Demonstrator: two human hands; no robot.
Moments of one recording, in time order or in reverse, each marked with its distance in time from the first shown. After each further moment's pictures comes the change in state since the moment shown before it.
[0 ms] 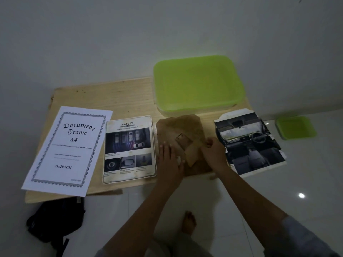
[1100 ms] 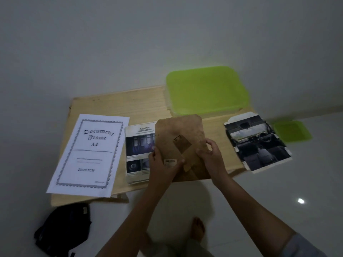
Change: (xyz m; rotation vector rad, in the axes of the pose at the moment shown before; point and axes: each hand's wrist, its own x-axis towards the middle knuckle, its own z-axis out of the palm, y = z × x) left_hand -0.037 -0.043 -0.081 -0.527 0.063 -0.236; right_hand -0.067 -0.036 0.039 0.449 -0.035 -0.042
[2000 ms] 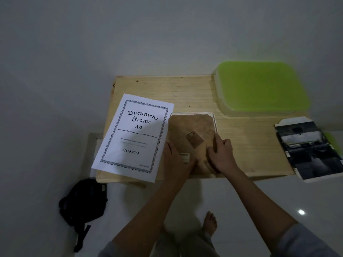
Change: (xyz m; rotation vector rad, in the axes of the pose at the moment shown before) left_hand 0.021 -0.073 -0.075 0.179 0.089 -0.029; right_hand 0.005 0.021 0.123 -0.815 -0.094 -0.178
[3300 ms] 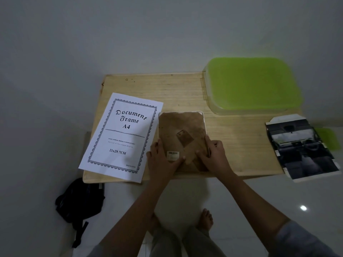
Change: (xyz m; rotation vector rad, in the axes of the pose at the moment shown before) left_hand 0.006 -0.009 0.008 0.141 0.078 -0.008; right_hand 0.001 0.034 -0.007 0.084 -0.078 -0.090
